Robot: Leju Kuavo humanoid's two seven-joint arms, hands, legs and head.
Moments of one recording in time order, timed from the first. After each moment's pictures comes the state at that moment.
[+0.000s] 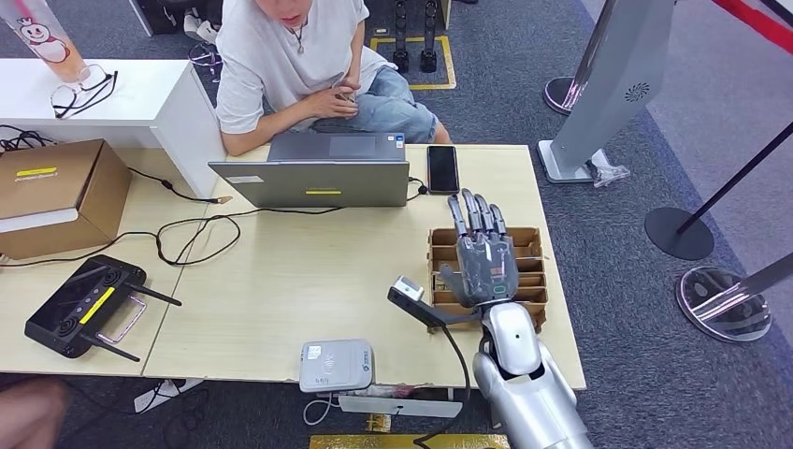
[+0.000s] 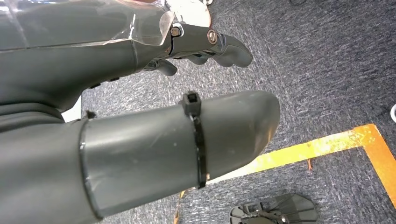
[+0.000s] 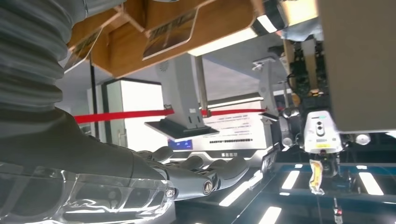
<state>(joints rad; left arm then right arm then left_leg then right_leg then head) -0.10 -0.19 0.65 -0.19 -1.16 0.40 -0.08 -0.29 0.09 0.28 -1.15 1.39 -0.42 0.03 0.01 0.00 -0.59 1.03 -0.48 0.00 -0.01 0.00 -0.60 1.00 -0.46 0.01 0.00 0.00</state>
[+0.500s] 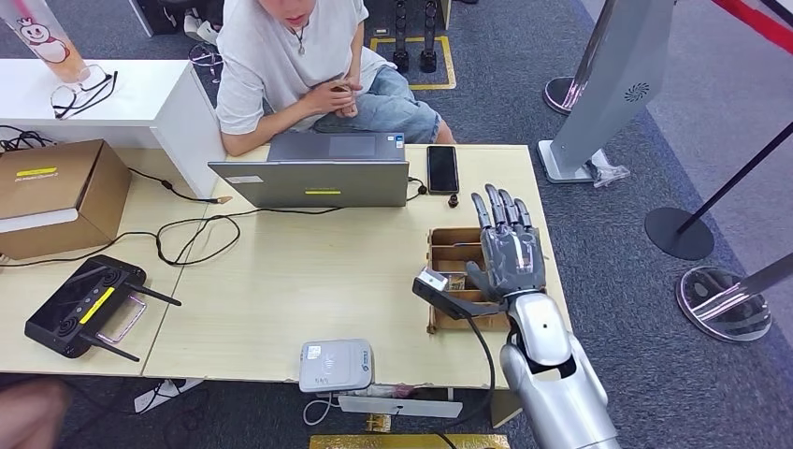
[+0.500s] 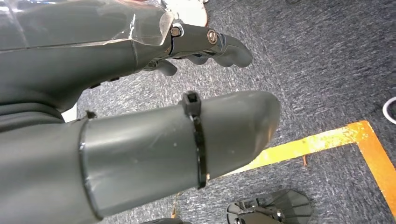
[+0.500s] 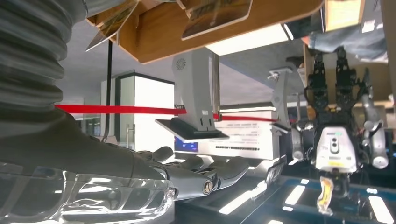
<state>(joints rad) -0.10 -0.20 0.65 -0.19 -1.15 0.40 -0.09 -0.26 0.02 0.24 -1.29 1.37 -0.21 0.02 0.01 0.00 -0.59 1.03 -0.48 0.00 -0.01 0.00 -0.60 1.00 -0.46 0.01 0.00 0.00</state>
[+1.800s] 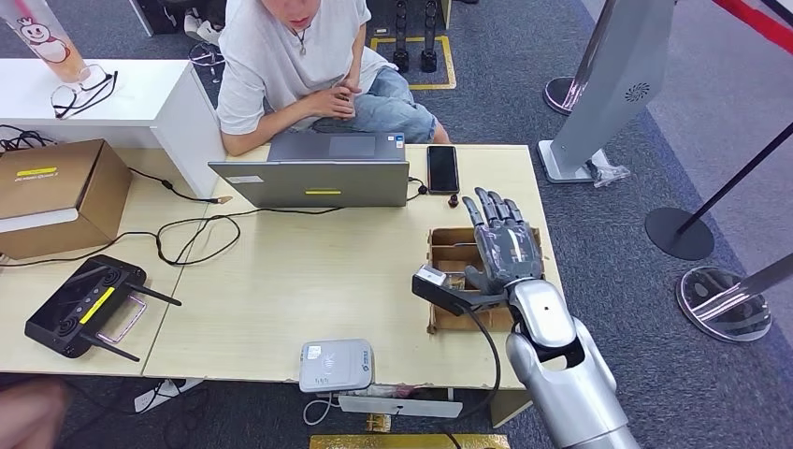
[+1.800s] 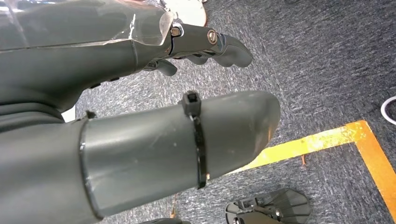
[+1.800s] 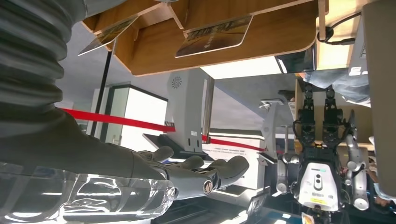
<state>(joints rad) -0.10 -0.20 0.65 -0.19 -1.15 0.39 -0.10 -0.30 -0.04 0.30 -1.34 1.29 0.02 0.04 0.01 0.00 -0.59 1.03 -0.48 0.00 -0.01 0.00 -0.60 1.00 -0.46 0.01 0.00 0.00</state>
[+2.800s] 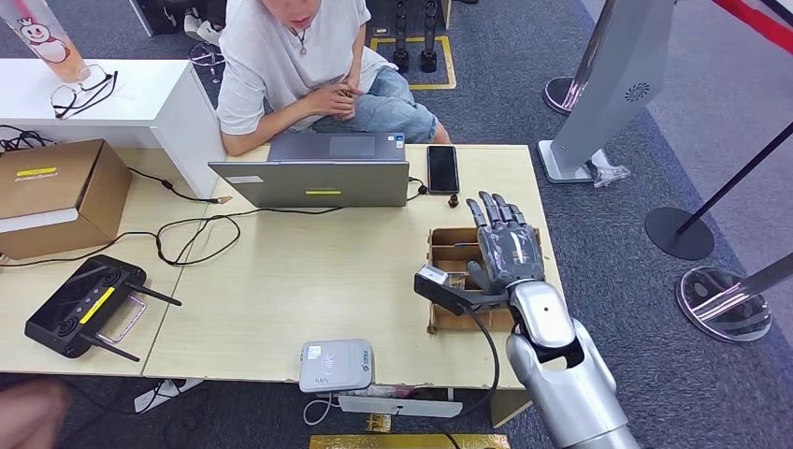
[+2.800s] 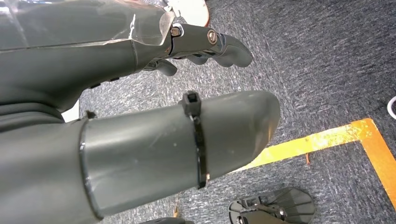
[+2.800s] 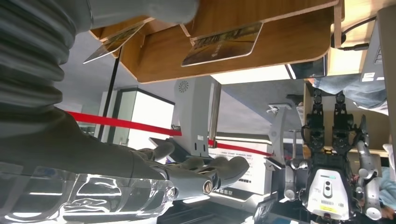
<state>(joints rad) -0.10 -0.19 0.65 -0.19 -1.15 0.38 -0.08 -0.30 -0.04 0.30 -1.32 1.31 0.02 0.07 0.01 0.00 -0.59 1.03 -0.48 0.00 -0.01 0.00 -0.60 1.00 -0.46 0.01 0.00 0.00</state>
